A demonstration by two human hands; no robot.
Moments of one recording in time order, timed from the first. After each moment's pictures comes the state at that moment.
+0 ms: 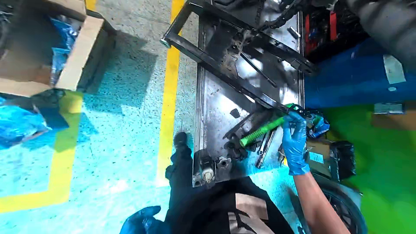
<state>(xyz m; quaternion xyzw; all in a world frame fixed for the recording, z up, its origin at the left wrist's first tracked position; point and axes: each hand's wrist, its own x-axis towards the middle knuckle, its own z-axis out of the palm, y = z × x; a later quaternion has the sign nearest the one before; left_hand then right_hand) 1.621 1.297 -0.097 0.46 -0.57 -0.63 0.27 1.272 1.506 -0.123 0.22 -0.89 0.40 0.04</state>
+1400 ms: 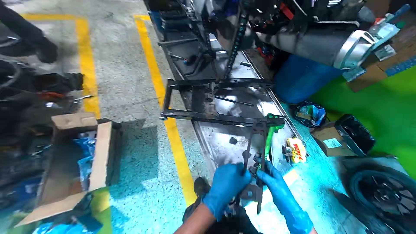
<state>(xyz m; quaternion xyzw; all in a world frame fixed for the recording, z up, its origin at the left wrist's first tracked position) 1.410 1.237 -0.032 -0.01 -0.88 -0.34 -0.32 1.425 1.434 -0.045 -0.16 -0.71 0.64 -0.24</state>
